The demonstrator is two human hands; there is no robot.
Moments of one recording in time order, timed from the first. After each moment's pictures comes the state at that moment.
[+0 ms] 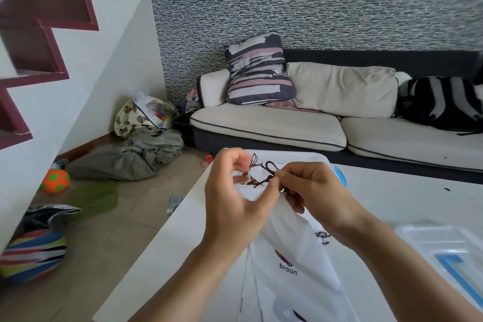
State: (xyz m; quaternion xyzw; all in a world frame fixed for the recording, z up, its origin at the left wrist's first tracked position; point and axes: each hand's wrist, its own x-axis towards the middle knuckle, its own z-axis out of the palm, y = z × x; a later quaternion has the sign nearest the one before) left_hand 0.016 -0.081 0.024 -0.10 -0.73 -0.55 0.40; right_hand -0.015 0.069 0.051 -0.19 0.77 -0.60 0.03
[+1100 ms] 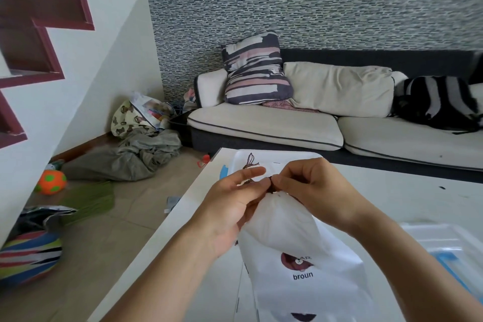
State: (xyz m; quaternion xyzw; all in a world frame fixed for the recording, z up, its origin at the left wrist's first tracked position) left_hand 0.013 -0.087 0.034 0.04 -0.54 -0.84 -0.04; right_hand -0.019 0.083 0.058 -0.23 0.85 -0.48 -0.01
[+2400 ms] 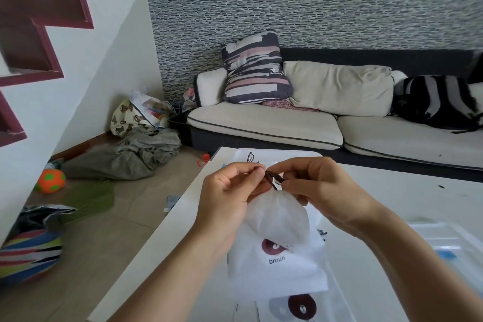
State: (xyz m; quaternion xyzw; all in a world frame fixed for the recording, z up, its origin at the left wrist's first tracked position) left_hand 0.012 -0.080 0.027 0.02 -0.59 -0.79 0.15; right_hand -0.025 0.089 0.054 -0.25 0.74 -0.62 0.07
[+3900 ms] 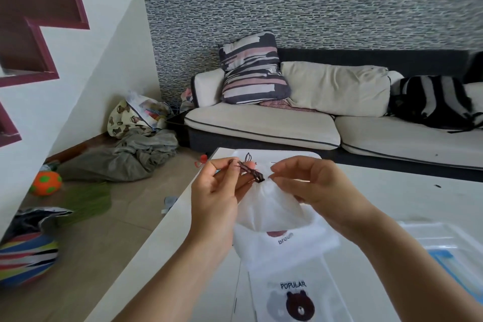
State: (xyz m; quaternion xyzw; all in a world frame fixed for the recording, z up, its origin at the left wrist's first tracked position) left_hand 0.007 -0.077 0.025 0.02 -0.50 -0.84 0.23; right_hand -0.022 0.089 0.050 -0.17 0.75 -0.63 0.04
